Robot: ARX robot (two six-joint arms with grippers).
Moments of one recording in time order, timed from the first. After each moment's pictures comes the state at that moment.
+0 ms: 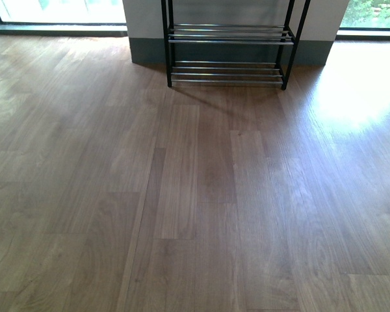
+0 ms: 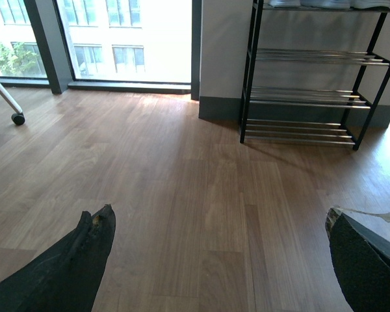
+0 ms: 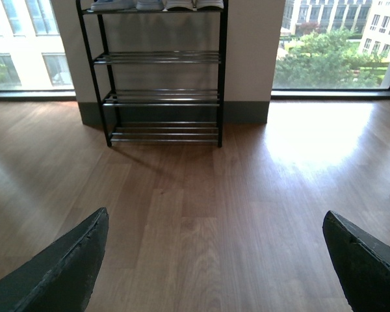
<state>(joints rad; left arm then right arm) 0.00 0.02 0.01 0.00 0.00 0.00 0.00 0.00 0.02 0.00 0.00 0.00</state>
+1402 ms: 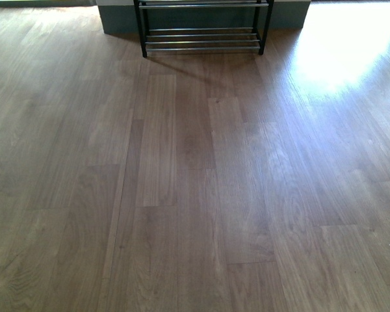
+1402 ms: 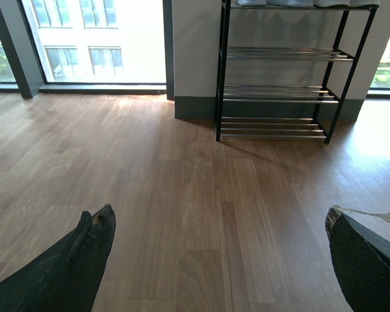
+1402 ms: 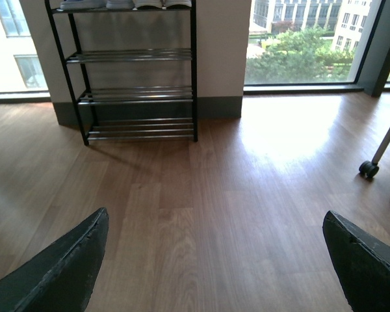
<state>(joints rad) 0.00 0.02 0.01 0.00 0.00 0.00 0.00 0.00 0.02 0.00 0.00 0.00</state>
